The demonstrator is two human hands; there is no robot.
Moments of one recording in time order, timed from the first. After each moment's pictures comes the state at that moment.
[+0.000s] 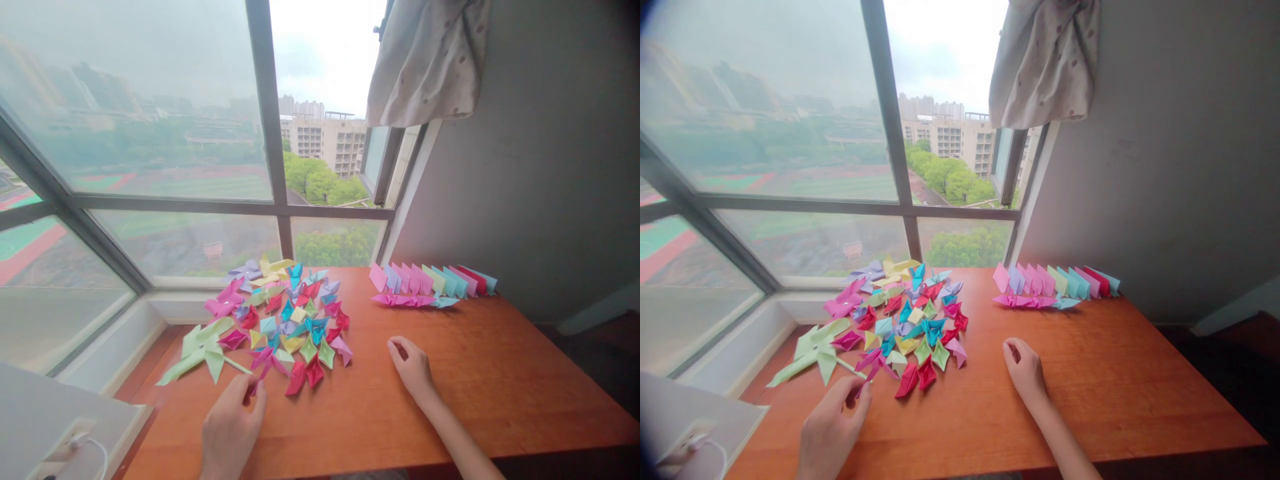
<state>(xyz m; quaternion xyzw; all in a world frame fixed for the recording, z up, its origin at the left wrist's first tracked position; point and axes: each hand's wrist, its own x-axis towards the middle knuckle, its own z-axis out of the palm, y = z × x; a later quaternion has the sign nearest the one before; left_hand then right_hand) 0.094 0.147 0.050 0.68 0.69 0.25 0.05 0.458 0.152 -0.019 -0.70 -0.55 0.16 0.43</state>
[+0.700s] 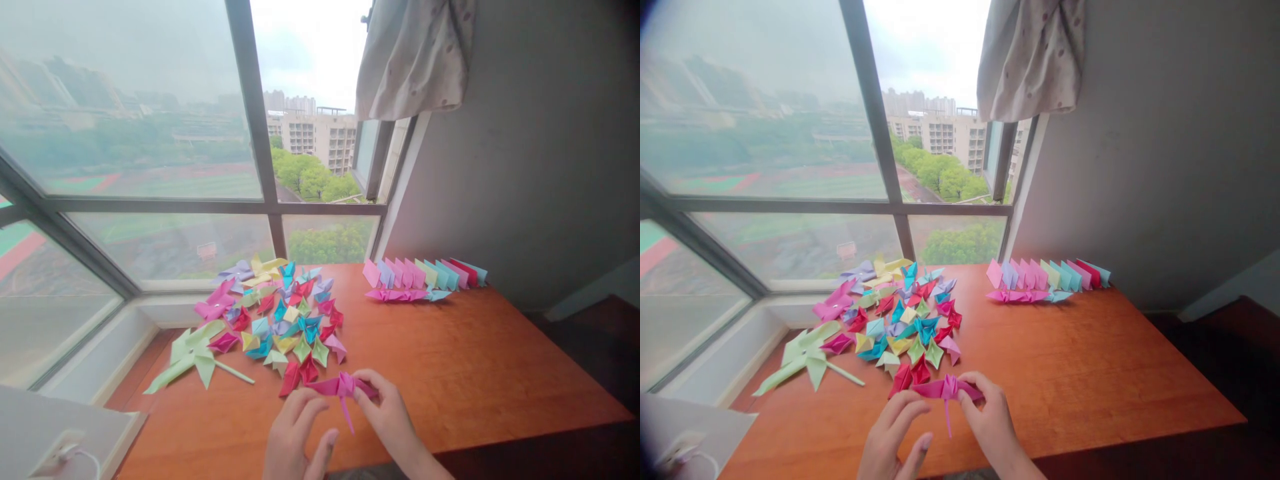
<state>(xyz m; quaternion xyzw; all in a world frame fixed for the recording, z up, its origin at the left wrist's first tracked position) 0.175 0.106 0.045 0.78 0.41 0.41 0.23 0.369 0.098 0.014 -0.58 -0.51 0.42 0.48</state>
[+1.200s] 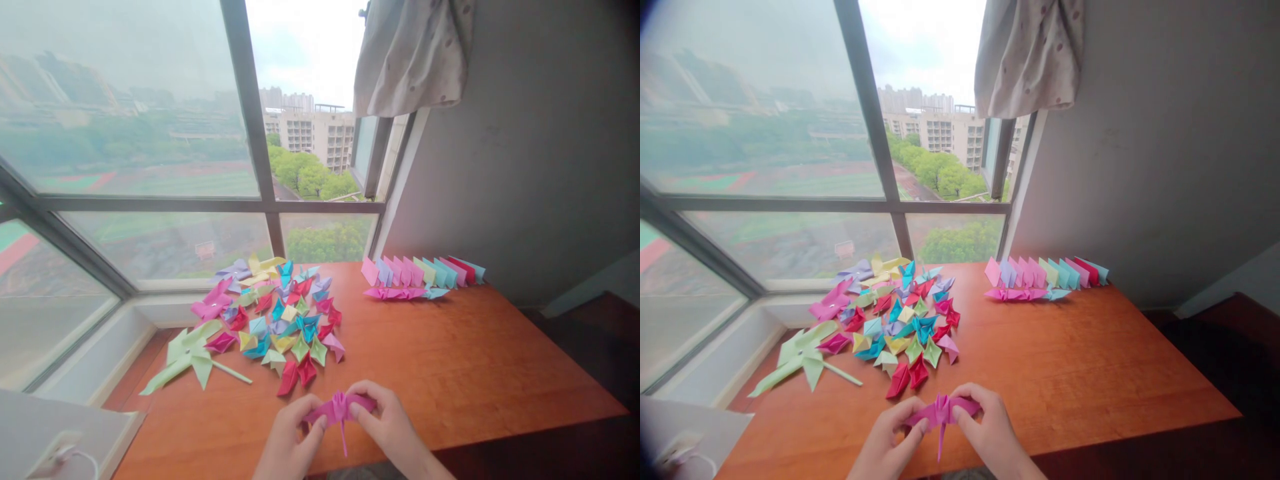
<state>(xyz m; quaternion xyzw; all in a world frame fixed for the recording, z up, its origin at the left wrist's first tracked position) 0.172 0.120 0.053 0.70 0.46 0.25 0.49 0.373 0.087 0.031 -0.56 -0.53 0.47 0.43</state>
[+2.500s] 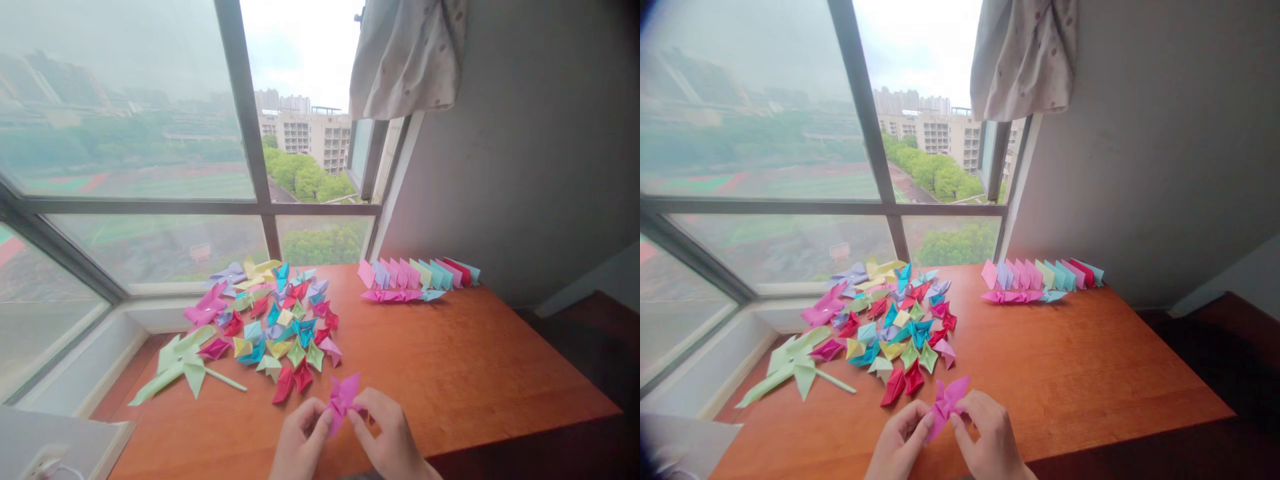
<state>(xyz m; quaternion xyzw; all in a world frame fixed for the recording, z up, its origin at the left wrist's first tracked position) 0.195 0.119 0.020 0.58 0.44 0.32 0.61 0.373 0.078 0.017 -0.55 -0.70 0.17 0.42</state>
